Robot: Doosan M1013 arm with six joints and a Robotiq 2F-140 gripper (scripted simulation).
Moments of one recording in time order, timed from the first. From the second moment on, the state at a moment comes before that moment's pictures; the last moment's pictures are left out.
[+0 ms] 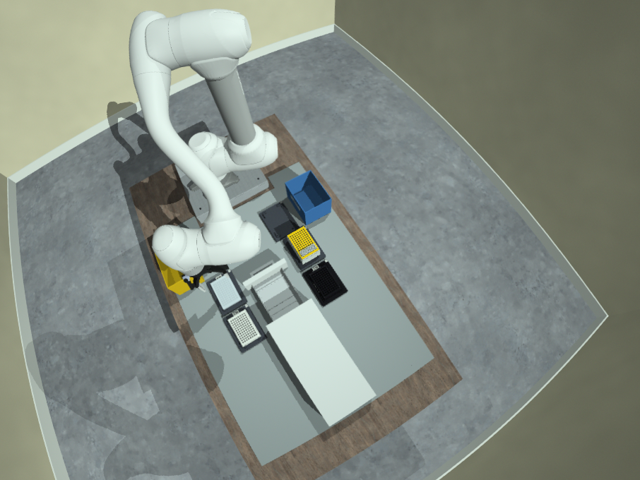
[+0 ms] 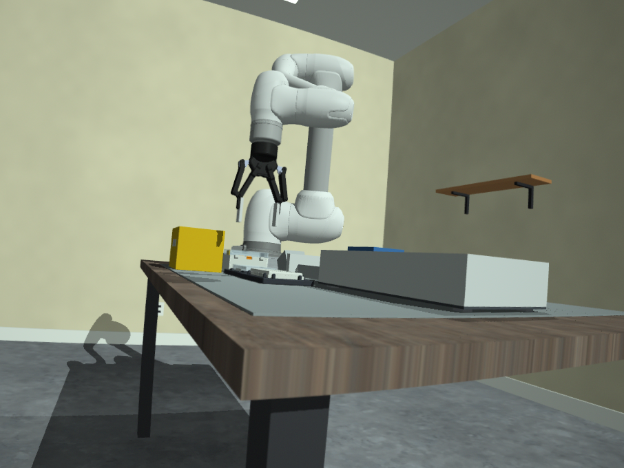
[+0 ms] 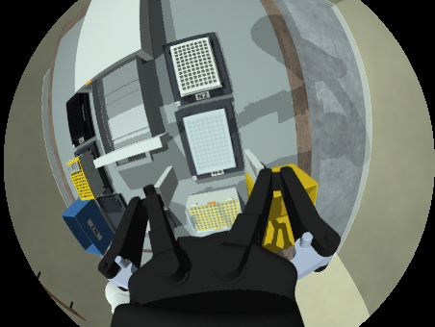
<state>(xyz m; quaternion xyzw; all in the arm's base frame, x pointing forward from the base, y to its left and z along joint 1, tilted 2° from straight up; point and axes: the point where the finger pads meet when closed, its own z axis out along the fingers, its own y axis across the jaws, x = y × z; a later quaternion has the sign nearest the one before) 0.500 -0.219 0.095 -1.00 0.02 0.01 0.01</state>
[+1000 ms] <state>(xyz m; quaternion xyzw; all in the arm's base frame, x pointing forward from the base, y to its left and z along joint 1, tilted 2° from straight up) 0.509 -0.220 0.077 -1.00 0.02 0.01 0.01</state>
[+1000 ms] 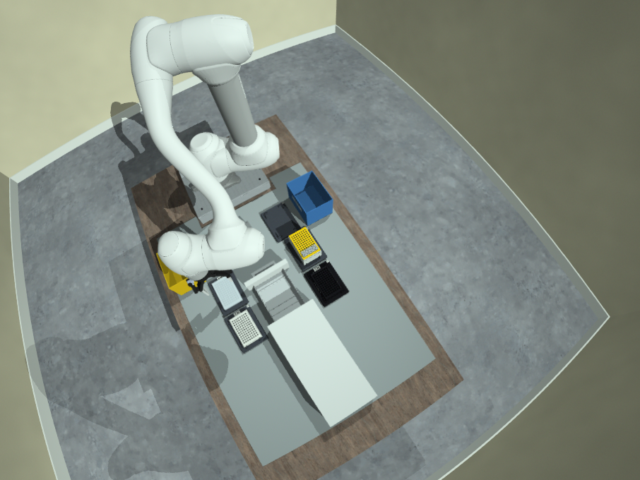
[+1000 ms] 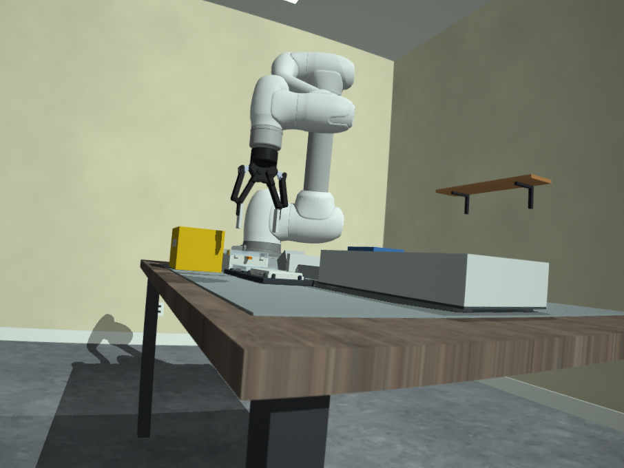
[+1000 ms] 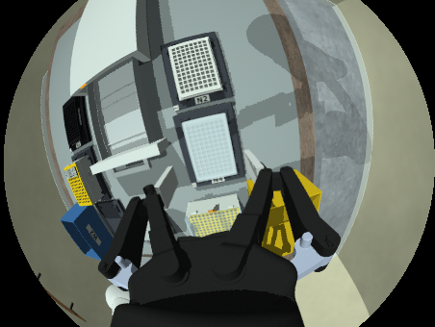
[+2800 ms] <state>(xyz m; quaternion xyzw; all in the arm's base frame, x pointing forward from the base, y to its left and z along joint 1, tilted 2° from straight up) 0.507 -0.219 0.013 -1.00 0.02 0.01 0.01</state>
